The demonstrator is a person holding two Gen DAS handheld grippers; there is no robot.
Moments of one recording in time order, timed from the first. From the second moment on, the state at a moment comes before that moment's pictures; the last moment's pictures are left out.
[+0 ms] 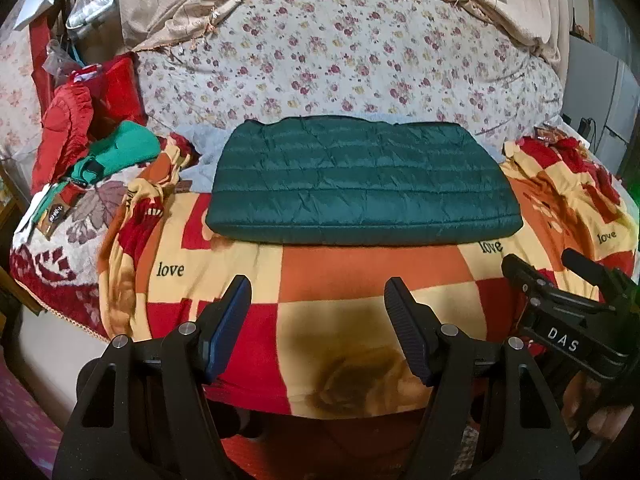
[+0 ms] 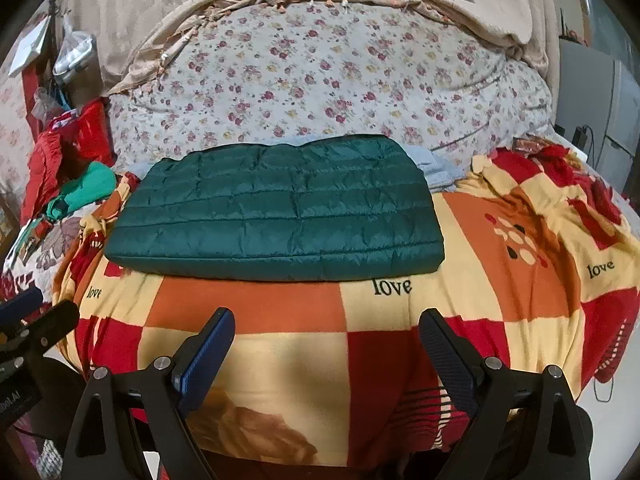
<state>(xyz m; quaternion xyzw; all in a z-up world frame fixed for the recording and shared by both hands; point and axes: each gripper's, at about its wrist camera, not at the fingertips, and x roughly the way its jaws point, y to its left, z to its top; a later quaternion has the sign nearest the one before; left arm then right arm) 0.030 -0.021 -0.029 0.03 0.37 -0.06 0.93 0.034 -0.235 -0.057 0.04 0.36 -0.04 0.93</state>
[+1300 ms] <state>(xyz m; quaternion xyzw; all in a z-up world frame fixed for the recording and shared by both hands) 0.032 -0.019 -0.034 0.02 0.38 -0.06 0.92 0.040 -0.237 -0.074 0.04 0.39 -0.05 0.92</state>
